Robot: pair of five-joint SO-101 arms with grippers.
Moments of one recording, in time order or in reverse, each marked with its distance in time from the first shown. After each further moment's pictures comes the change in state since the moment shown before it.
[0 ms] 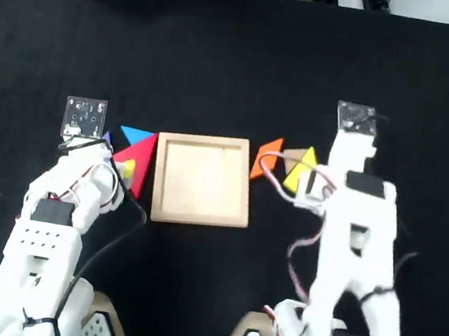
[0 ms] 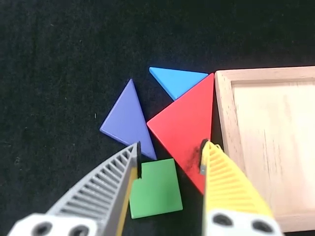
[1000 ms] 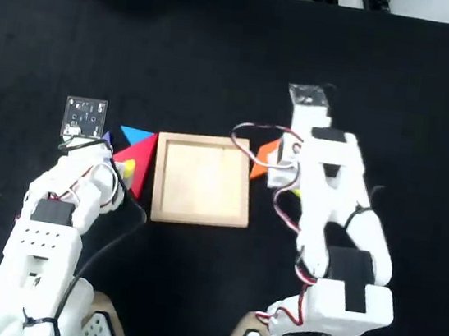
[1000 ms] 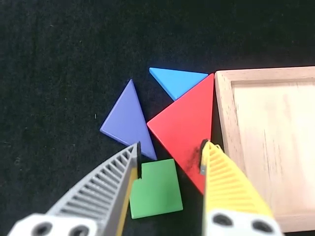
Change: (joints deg) left arm 0.0 0.0 0.0 0.0 0.0; right arm -9.4 30.4 -19.8 0.6 1.2
